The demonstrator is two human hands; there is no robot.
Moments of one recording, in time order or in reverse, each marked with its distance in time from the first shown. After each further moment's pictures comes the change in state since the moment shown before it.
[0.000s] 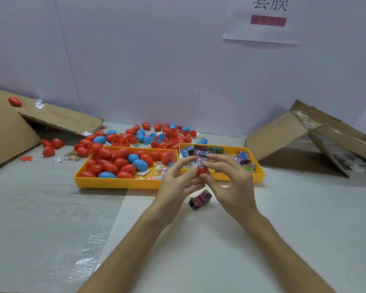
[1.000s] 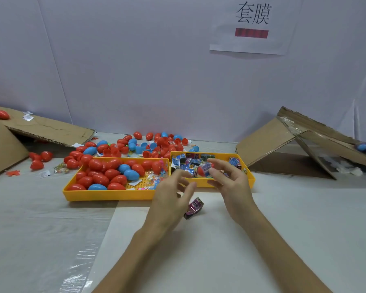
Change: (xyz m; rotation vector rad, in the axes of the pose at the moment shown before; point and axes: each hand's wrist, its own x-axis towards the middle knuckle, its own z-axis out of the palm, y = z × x) left_hand 0.001 -0.012 -0.004 0.954 0.100 0.425; right_hand 0.011 0.009 -0.011 0.712 0.057 0.760
